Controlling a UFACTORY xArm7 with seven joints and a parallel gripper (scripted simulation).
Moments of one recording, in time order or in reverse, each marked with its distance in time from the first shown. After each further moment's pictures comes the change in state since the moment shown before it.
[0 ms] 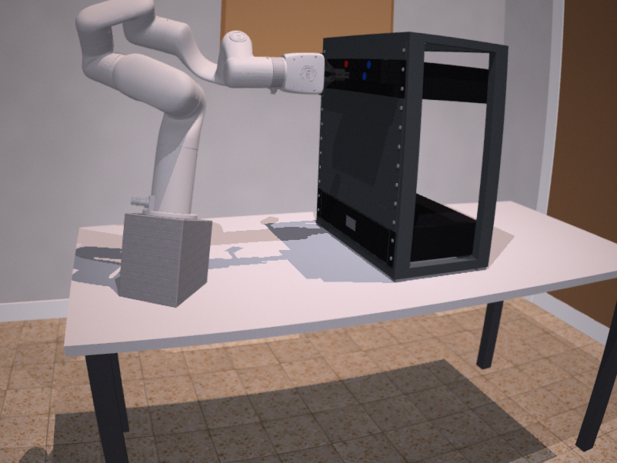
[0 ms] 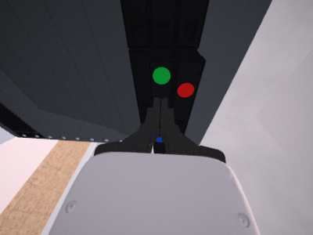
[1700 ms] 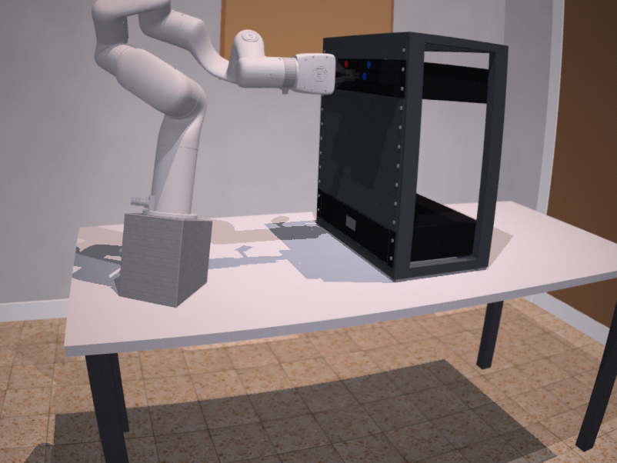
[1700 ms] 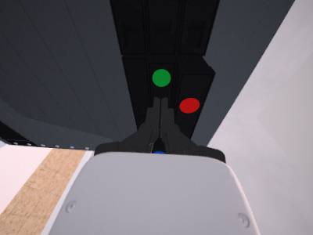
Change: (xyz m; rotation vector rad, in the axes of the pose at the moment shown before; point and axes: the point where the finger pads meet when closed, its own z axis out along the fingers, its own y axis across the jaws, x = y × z) arm 0.000 0.000 0.028 0.000 0.000 0.000
